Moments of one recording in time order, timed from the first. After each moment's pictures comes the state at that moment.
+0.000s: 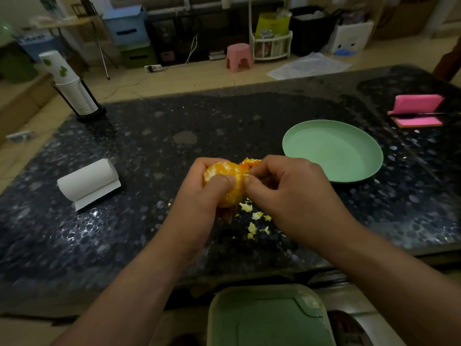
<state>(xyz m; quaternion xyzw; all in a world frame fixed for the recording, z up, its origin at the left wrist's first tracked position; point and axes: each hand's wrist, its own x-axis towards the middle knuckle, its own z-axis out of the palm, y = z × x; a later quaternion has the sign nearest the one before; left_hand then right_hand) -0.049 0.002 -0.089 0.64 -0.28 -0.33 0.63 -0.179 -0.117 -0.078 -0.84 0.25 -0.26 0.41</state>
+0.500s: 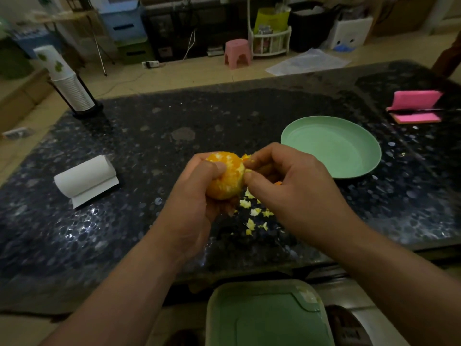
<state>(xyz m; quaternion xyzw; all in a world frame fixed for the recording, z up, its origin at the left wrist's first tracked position) -0.051 0.000 -0.085 0.57 -0.22 -0.38 0.69 -0.185 -0.116 -0.076 -0.81 0.24 -0.28 0.45</state>
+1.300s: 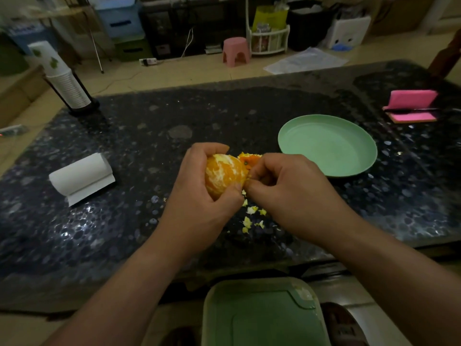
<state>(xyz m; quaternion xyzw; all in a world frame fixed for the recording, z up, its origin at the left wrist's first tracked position) -0.053 0.009 -0.089 0.72 -0.45 -0.12 0.51 -0.186 -0.119 -0.072 -0.86 0.26 -0.22 0.39</state>
